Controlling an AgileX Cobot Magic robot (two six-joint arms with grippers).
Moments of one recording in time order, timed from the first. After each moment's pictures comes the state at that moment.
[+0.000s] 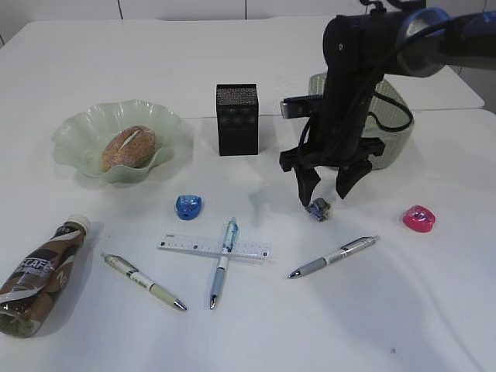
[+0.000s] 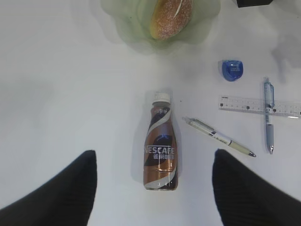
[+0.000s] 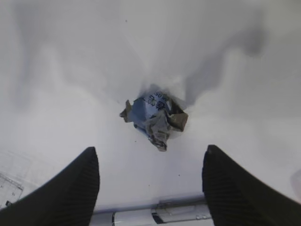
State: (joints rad) left arm -0.05 1.23 -1.42 -0.10 1.26 0.00; right arm 0.29 2.27 -1.88 0.07 1.23 0.04
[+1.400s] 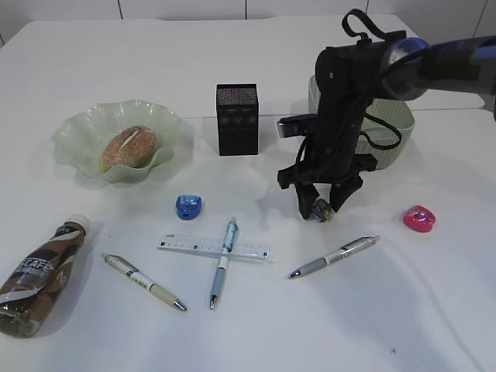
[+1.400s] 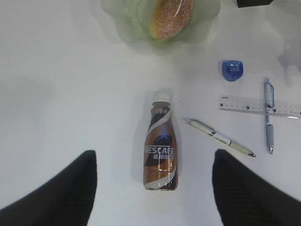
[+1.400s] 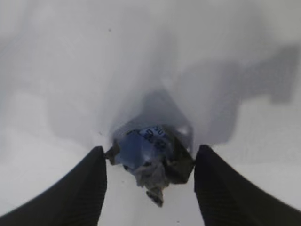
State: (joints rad) left arm -0.05 1.23 -1.42 -0.10 1.26 0.00; right arm 0.29 2.35 -1.88 0.06 1.16 0.03
